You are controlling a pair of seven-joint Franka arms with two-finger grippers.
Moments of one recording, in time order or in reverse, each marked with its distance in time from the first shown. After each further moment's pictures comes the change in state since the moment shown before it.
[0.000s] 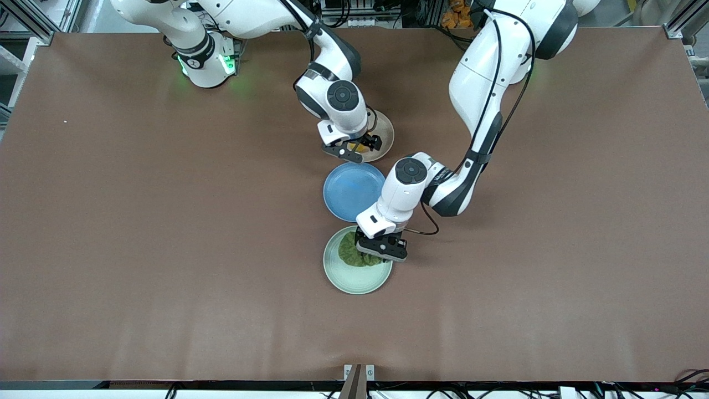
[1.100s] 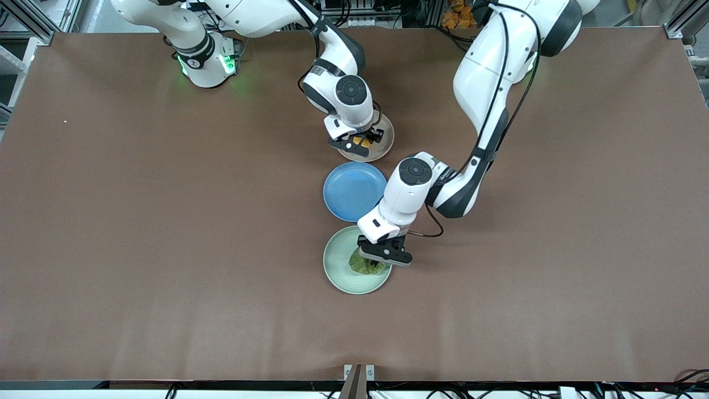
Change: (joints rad) left arm 0.012 -0.062 0.005 0.052 -0.057 -0.122 -0.008; right arm 0.018 0.015 0.012 0.015 -0.017 -0.002 0.009
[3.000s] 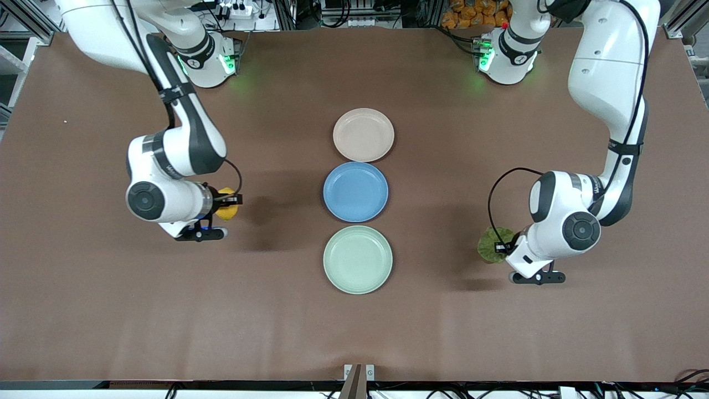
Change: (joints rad) left arm 0.462 -0.167 0.009 -0.208 -0.079 -0.458 0.333; right arm -0.480 -0.144 -0.328 0.072 0.065 -0.467 -1.200
